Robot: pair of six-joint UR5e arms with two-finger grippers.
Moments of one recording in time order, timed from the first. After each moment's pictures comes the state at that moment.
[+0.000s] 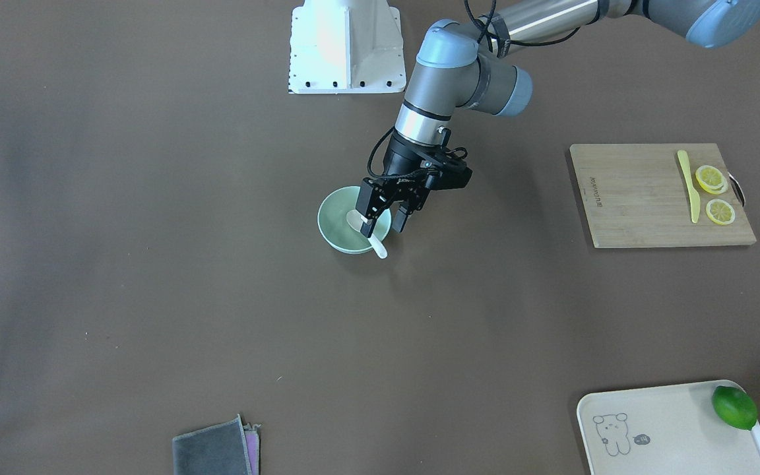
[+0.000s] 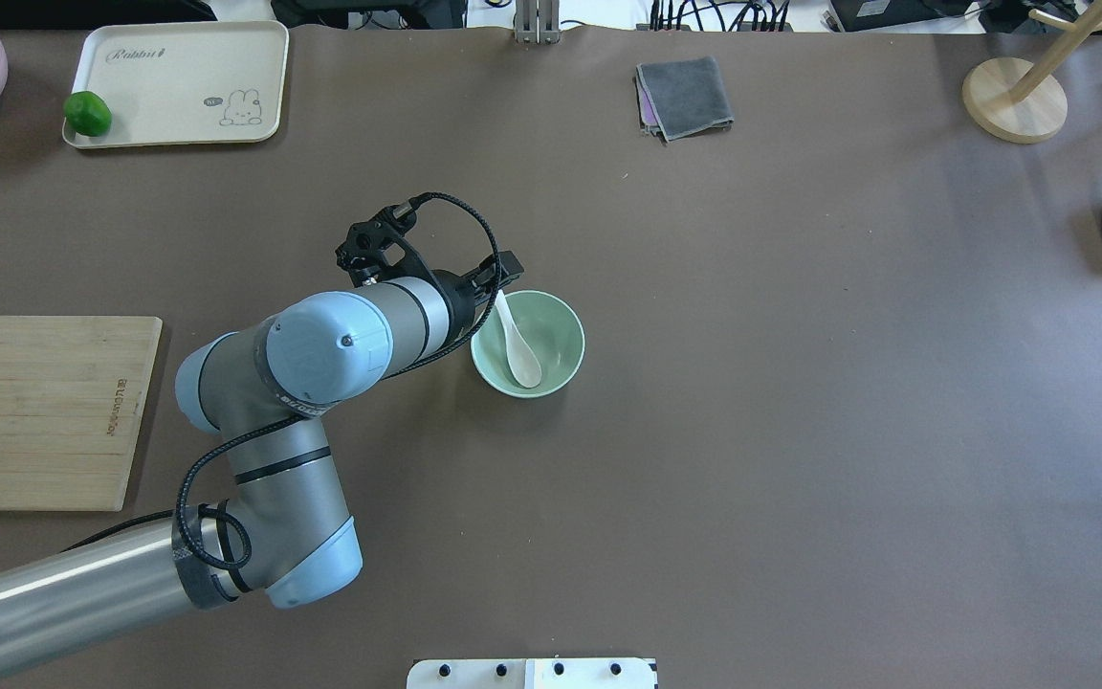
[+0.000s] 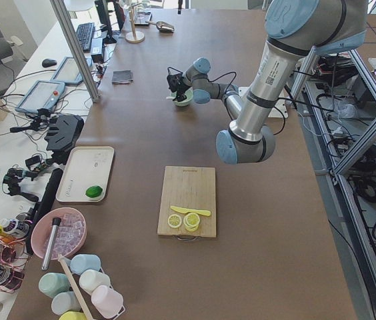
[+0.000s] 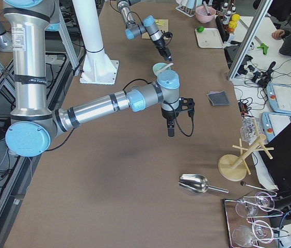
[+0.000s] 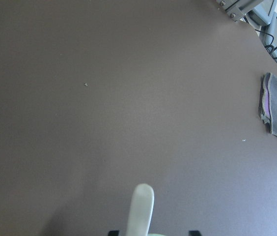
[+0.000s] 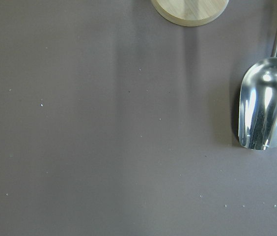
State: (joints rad) left arm -0.46 -2.17 -1.61 -2.17 -1.42 -1.81; right arm 1.32 -1.59 1.94 -1.50 2.23 0.45
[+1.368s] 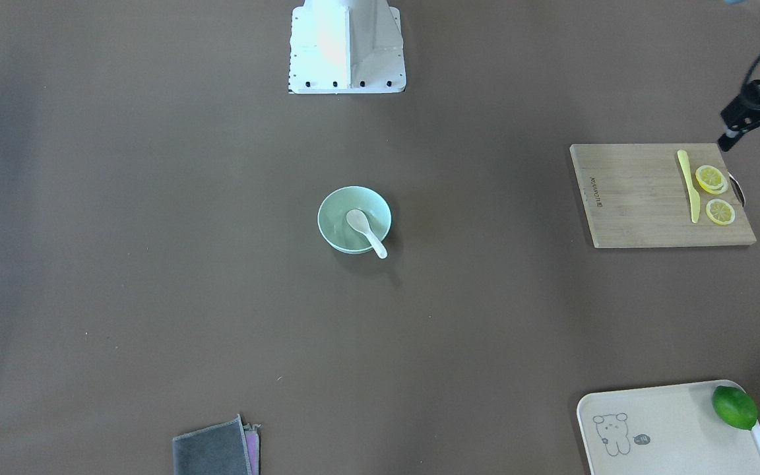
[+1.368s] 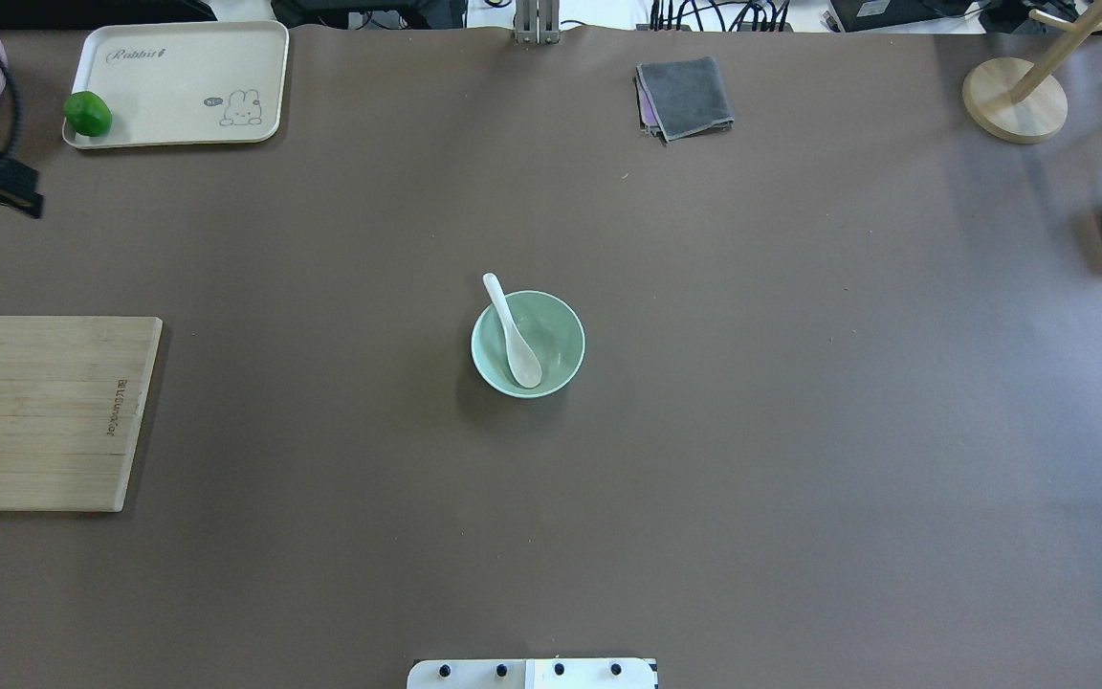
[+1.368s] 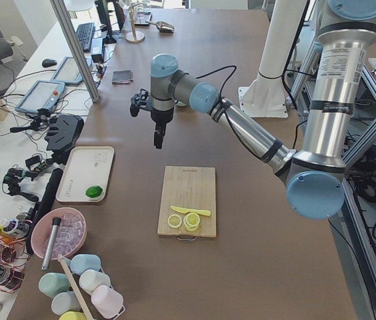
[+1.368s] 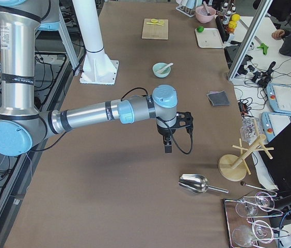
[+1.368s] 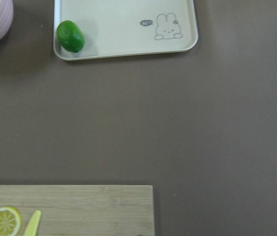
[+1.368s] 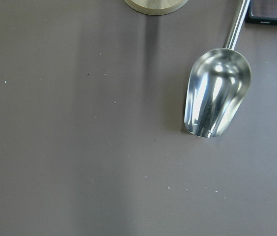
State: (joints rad) left arm -1.38 -1.63 -2.04 -1.37 -2.33 -0.27; right arm 1.53 -1.65 1.87 -1.58 2.33 0.09
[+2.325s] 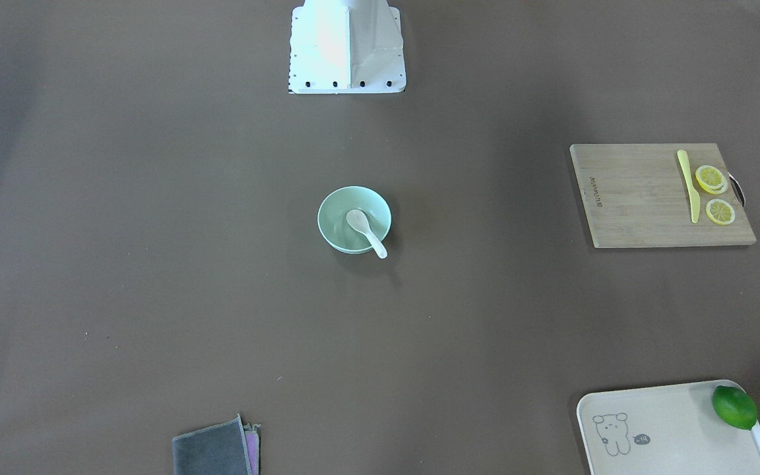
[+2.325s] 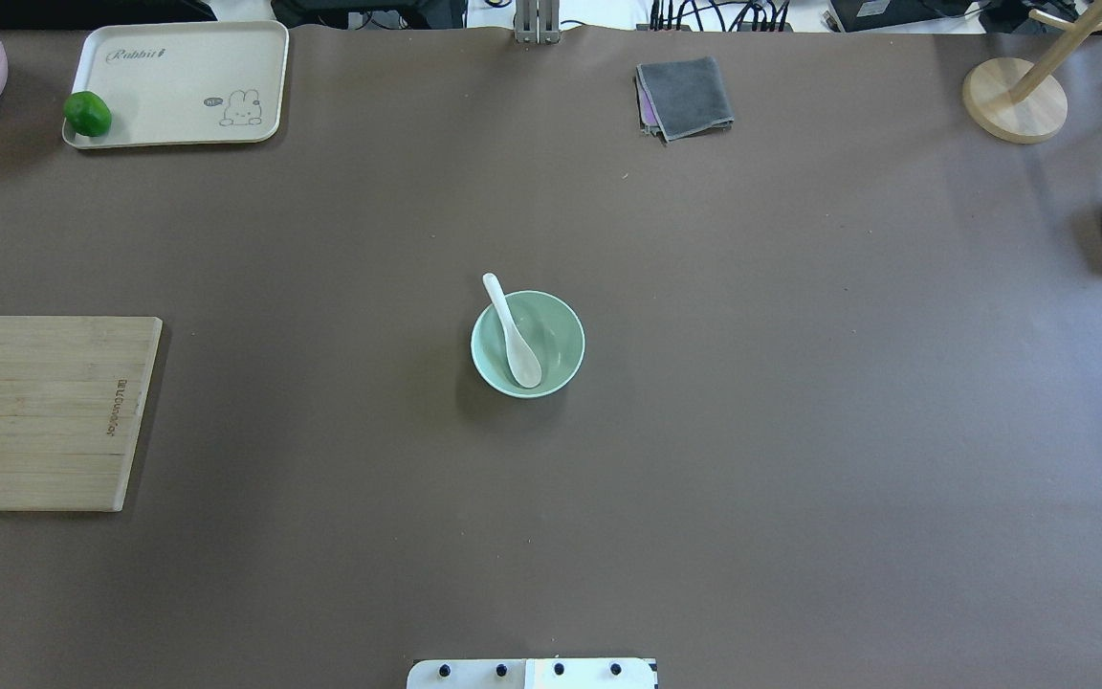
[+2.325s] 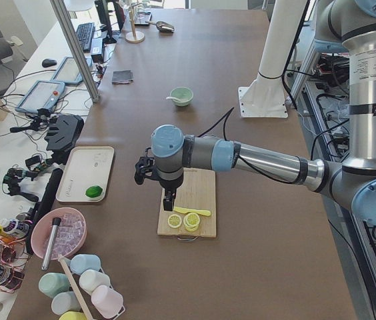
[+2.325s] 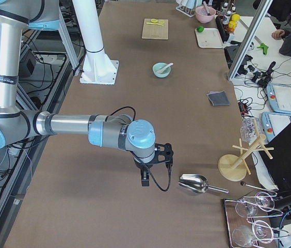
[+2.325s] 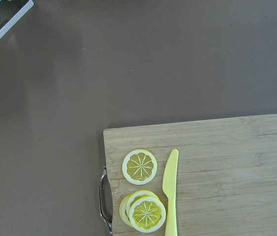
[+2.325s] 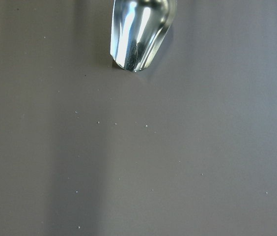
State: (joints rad) left arm -1.54 -1.44 -1.89 -1.47 -2.40 0.00; right arm 1.71 -1.77 1.80 -1.67 2.36 -0.20
